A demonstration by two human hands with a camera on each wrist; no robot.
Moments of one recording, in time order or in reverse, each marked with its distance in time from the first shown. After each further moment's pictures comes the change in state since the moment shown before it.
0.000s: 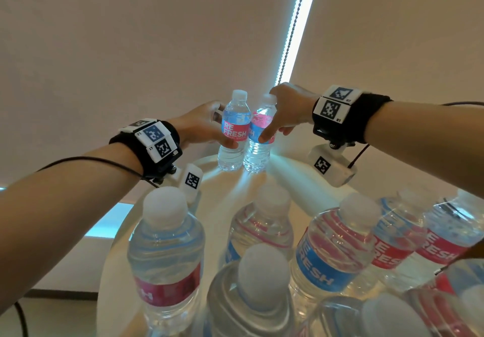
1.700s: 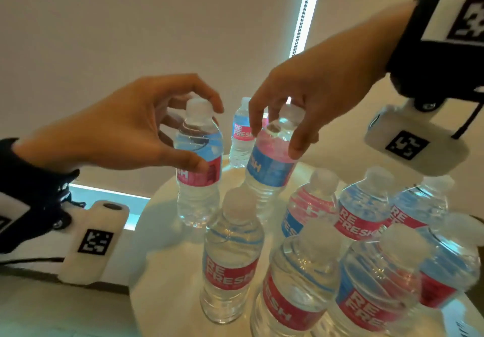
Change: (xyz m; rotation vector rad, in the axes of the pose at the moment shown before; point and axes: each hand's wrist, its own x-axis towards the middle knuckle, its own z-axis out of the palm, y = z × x) left_hand -0.223 0.091 -0.024 0.170 0.004 0.439; right_hand -0.164 -0.069 -0.095 -0.511 -0.299 -0.550
